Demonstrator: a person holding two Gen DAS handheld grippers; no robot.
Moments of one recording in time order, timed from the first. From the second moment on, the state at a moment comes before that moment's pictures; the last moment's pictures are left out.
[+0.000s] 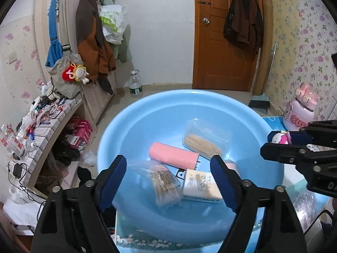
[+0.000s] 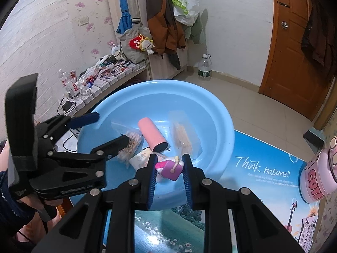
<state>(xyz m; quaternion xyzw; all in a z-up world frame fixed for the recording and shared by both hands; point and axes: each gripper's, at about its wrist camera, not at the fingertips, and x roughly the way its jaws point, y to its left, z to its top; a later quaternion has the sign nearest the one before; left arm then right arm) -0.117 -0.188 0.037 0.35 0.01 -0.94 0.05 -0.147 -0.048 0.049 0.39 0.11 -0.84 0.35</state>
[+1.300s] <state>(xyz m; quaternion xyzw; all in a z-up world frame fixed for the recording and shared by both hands) -0.082 -0.218 0.058 0.33 0.04 -0.94 0.08 -0.139 -0.077 0.028 0.42 0.14 -0.82 0.36</state>
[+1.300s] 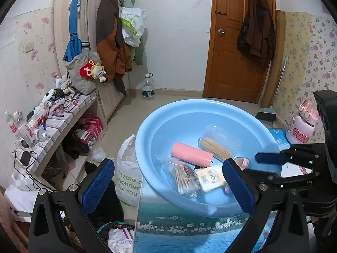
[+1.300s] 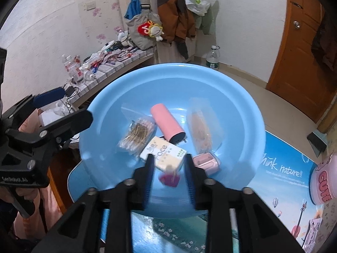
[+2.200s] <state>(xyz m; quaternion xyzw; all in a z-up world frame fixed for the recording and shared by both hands) -0.057 -0.192 0.069 0.32 0.04 -0.94 0.07 -0.108 0.003 0.072 0.36 0.08 -0.88 0.30</state>
